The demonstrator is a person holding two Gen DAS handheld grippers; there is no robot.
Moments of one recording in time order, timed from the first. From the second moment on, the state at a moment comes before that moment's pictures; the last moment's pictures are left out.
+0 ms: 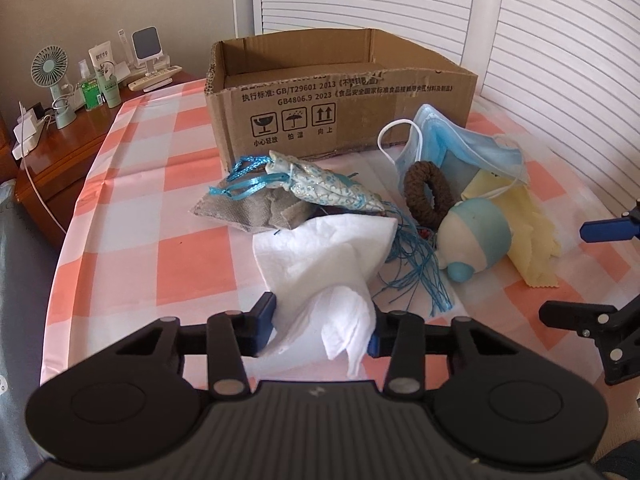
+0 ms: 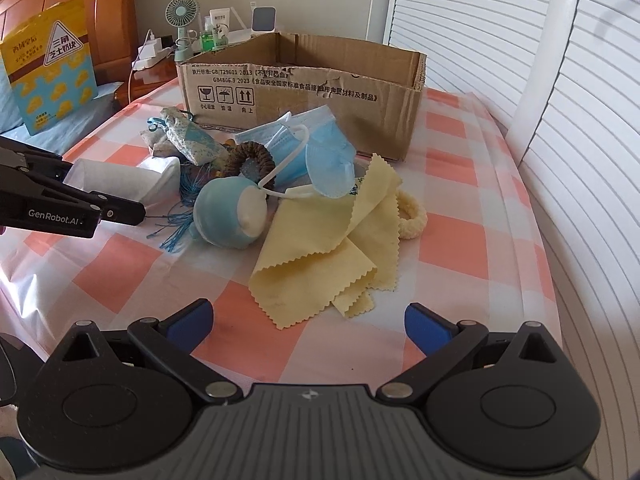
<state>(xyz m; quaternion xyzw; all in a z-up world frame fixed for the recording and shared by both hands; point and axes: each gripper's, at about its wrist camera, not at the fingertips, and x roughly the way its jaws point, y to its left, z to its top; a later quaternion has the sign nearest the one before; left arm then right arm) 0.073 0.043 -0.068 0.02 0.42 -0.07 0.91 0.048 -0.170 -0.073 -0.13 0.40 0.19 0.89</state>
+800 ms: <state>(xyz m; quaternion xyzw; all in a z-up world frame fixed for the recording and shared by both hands) 0.067 0.062 -0.073 0.00 0.41 -0.04 0.91 0.040 -0.128 -0.051 -0.17 0.34 0.26 0.89</state>
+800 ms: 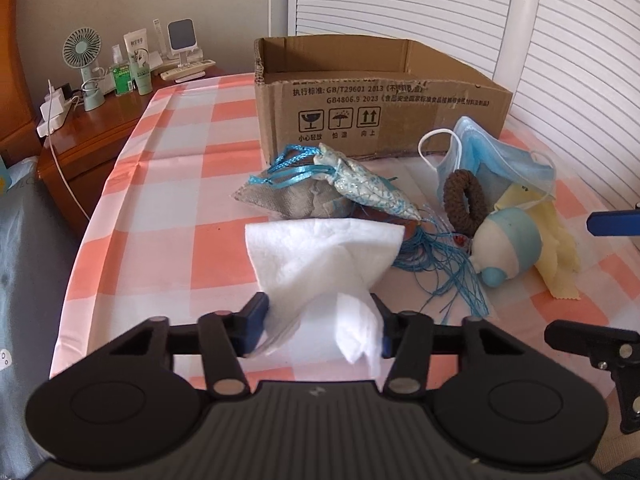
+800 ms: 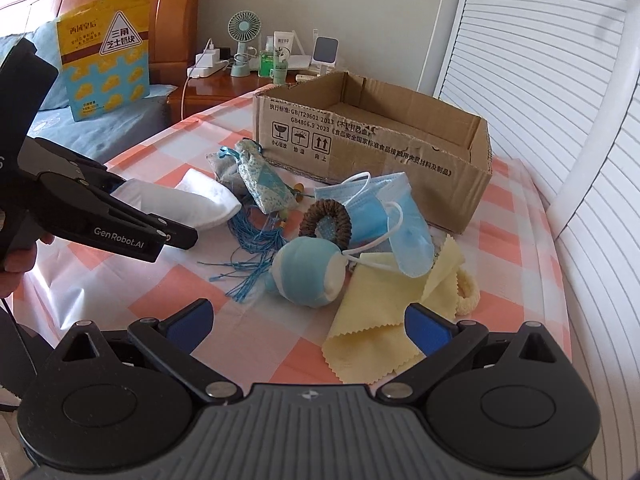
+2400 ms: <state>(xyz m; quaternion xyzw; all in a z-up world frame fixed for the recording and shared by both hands) 0.088 0.076 -0.075 -0.01 0.42 -0.04 0.91 0.070 -0.100 -0.068 -0.19 0.35 0.26 0.88</state>
